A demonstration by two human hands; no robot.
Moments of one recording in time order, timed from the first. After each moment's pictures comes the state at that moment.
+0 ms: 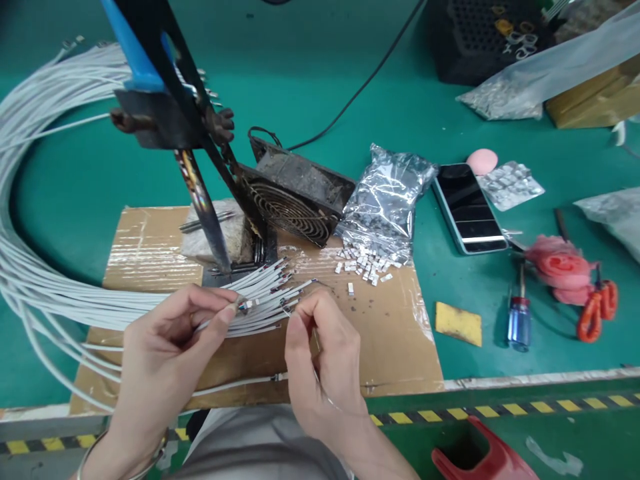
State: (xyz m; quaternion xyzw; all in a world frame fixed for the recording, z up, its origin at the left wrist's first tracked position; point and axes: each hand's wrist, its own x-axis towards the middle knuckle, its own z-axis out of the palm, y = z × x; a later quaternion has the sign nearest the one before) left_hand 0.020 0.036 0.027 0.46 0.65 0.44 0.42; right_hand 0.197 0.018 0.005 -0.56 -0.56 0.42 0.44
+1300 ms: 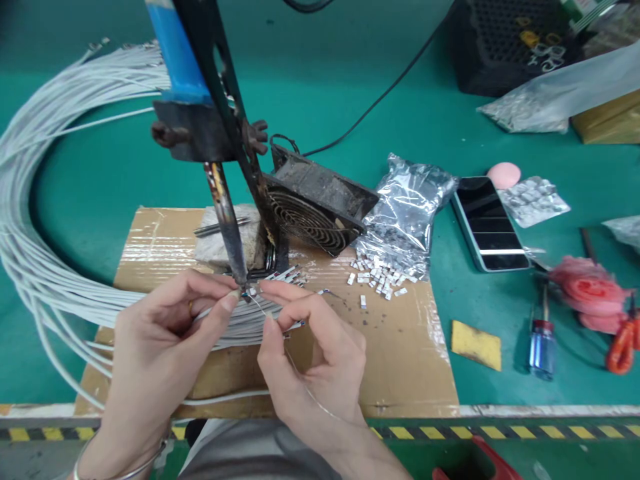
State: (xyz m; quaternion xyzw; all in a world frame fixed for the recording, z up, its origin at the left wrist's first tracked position) left_hand 0.021 0.056 0.035 0.44 0.63 0.49 0.41; right_hand 0.176 0.034 0.009 -0.51 -0.51 0.48 0.51
